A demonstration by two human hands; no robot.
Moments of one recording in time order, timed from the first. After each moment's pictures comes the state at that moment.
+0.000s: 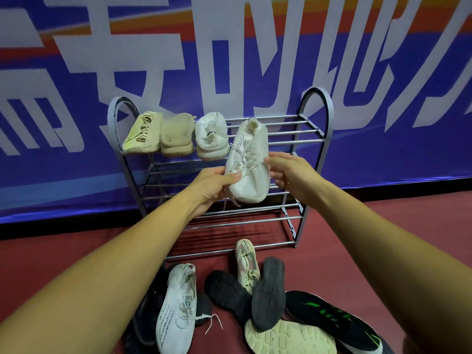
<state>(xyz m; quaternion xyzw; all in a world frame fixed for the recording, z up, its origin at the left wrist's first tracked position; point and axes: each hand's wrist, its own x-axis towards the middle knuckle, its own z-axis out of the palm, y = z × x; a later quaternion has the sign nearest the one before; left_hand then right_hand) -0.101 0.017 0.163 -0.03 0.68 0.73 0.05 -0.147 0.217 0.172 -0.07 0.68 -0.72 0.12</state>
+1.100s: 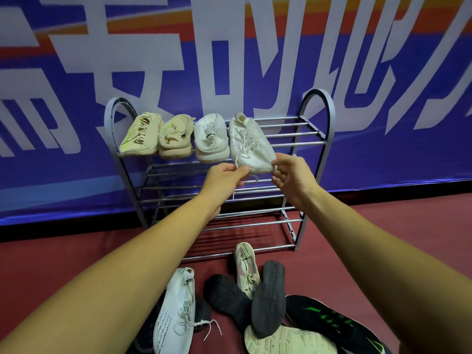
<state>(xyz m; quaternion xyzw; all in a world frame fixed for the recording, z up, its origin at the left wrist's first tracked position) -0.125 0.040 0.155 -0.08 0.75 0.65 -0.08 -0.156 0.202 0.165 0.00 0.59 -0.81 0.08</state>
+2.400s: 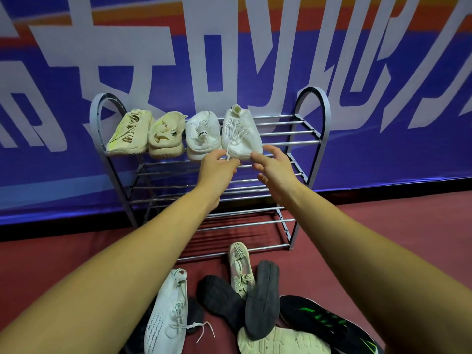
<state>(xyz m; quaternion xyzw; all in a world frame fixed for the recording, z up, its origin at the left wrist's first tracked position) -0.133 0.050 0.173 -0.08 0.75 0.64 -0.13 -0.171 0.181 0.162 -0.02 0.65 -0.76 0.03</state>
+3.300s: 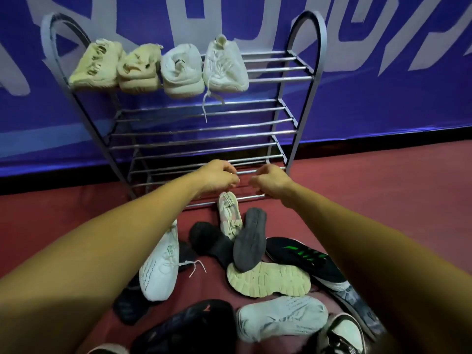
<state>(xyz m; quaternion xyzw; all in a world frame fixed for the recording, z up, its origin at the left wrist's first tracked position) -0.098 0.063 0.071 -0.04 0.88 0.45 0.15 -0.120 0.227 0.045 0.01 0.87 -0.47 0.15</state>
